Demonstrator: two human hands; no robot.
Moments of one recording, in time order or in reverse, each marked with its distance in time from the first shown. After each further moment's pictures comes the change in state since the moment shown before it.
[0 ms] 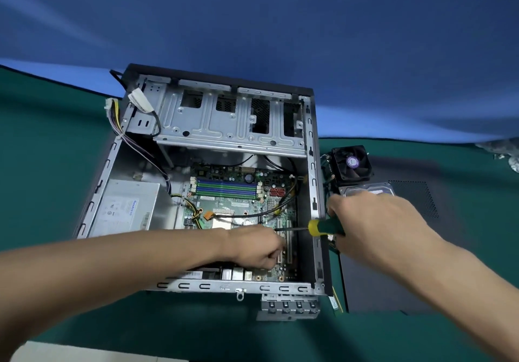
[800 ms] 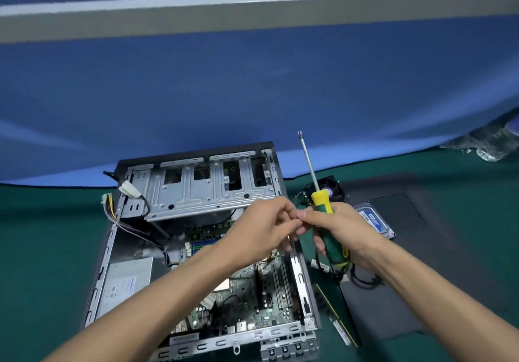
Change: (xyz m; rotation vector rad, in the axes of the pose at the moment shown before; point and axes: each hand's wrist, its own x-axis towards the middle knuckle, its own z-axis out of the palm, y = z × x) left_hand -0.029 0.082 -0.106 -0.561 0.631 0.065; right_hand 0.024 0.041 0.033 1.872 0.082 0.046
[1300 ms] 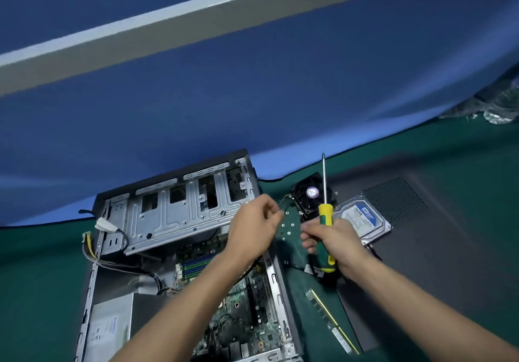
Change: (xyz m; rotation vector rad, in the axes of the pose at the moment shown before) left_hand 0.073 -0.016 0.038 0.397 0.268 -0.216; right_hand 0.044 0.059 -0.046 0.361 0.300 0.192
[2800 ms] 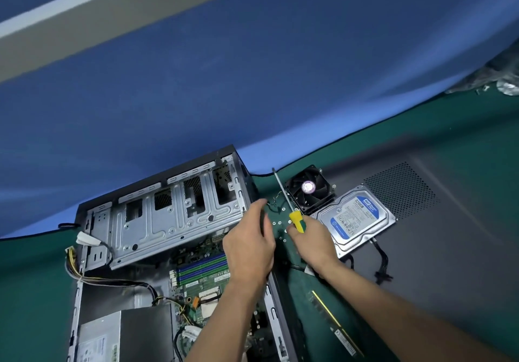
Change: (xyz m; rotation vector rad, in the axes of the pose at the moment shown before) left_hand -0.009 -0.005 0.038 0.243 0.421 0.045; right_hand 0.062 0.052 0.011 -0.636 0.132 -0.207
